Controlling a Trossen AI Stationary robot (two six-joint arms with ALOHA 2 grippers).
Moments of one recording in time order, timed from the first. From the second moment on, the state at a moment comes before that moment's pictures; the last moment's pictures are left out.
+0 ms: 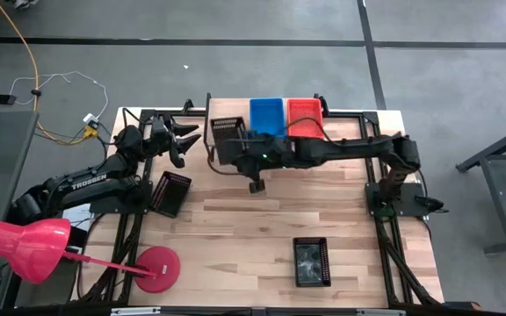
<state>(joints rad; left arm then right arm) 0.83 0.69 0.20 0.62 0.37 -0.19 -0.04 1.81 1.58 -0.35 0.12 -0.51</state>
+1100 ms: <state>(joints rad) 0.80 0.69 0.20 0.59 0.38 -0.23 -0.17 1.92 1.65 -0.32 0.21 -0.43</state>
